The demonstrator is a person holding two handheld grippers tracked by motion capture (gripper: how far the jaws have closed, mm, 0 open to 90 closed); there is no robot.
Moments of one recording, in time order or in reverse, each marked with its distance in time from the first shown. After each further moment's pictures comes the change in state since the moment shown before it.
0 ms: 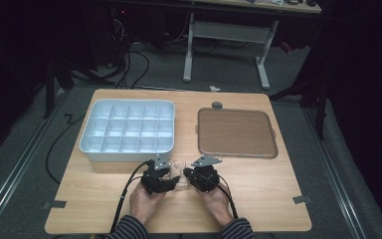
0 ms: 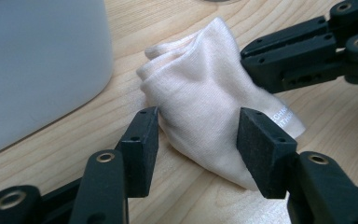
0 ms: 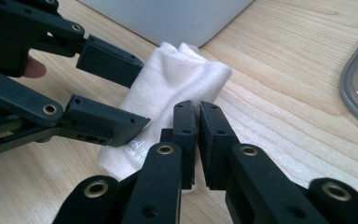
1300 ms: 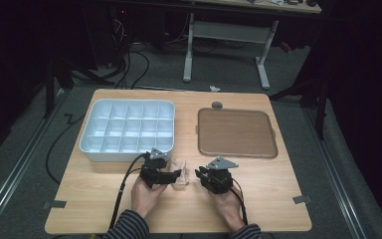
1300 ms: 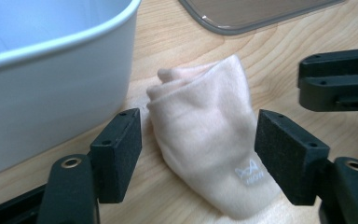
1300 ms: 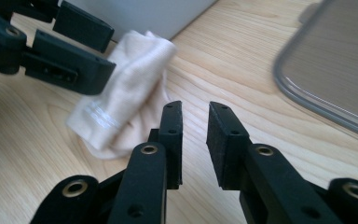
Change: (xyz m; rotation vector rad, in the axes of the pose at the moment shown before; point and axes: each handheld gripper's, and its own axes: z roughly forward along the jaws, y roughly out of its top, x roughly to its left) left arm 0.012 0.018 -0.003 -0.033 -0.043 -0.137; right arm -0.020 -0.018 -0.029 -0.066 -0.061 0.033
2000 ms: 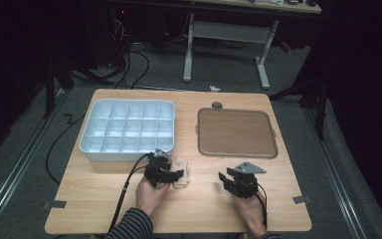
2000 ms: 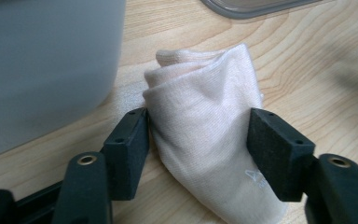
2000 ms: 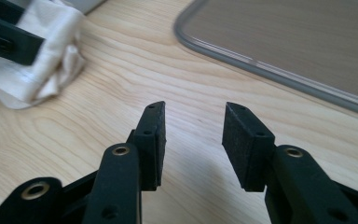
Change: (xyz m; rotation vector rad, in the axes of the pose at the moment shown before) left arm 0.005 -0.003 0.021 0.057 -0.032 -0.045; right arm -0.051 -0.036 -0.037 0.004 -0.119 0.072
